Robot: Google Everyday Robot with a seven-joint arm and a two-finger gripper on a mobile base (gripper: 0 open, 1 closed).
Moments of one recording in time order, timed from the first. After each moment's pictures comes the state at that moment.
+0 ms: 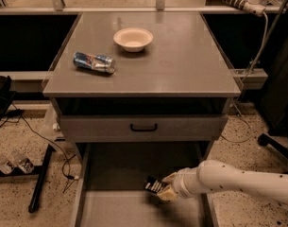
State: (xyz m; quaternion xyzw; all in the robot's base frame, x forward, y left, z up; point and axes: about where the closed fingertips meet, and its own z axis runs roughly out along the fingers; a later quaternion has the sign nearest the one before) arm 0.468 -0.091 0.447 -0.49 0.82 0.18 0.25
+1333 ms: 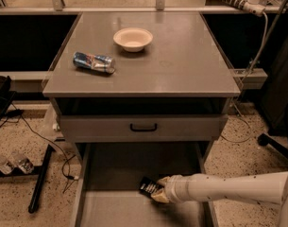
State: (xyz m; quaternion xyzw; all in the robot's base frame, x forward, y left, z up) arm 0.490 -0.069 0.383 -0.49 0.81 0.15 0.30
